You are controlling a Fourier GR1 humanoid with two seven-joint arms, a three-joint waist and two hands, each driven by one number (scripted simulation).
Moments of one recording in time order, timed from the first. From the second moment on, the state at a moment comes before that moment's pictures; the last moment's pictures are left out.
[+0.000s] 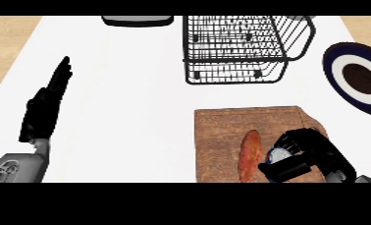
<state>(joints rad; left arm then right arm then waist) -0.14 0.38 -0.05 -1.47 -0.04 0.17 0.07 -0.13 -0.72 0.58 -1.77 -0.13 -0.22 1.12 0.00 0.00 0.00</state>
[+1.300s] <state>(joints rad) -0.20 0.34 -0.08 -1.43 -0.08 0.15 0.08 -0.96 -0.10 0.71 -1.48 0.76 -0.32 1.11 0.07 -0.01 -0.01</state>
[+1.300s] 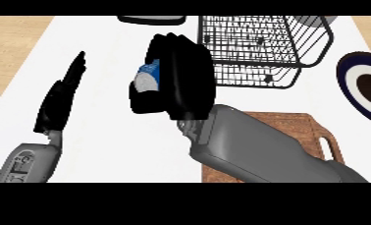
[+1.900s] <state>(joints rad) -0.18 0.34 -0.05 -1.44 -0.09 0.16 0.08 -1.33 -0.01 0.56 -1.14 0.79 -0.25 1.12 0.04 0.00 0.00</state>
